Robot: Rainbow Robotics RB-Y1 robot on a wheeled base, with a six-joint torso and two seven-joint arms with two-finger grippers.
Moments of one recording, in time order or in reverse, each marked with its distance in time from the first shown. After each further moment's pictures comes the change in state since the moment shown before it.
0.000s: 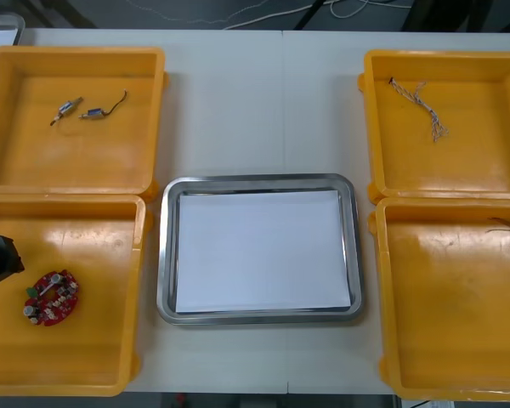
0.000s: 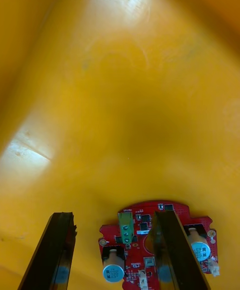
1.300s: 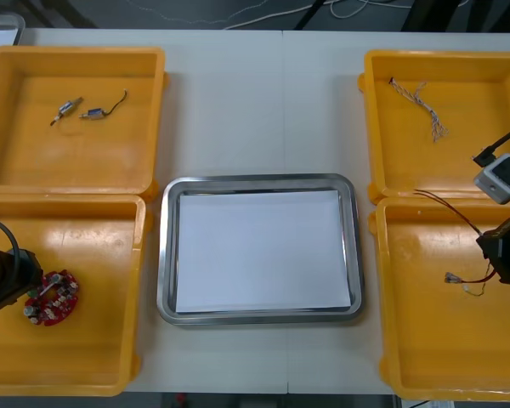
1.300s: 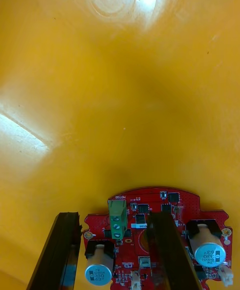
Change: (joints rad) right arm -0.042 -0.035 0.189 -0.284 -0.206 0.005 -0.224; left arm 0.000 -0.123 -0.031 0.000 -0.128 0.033 0.001
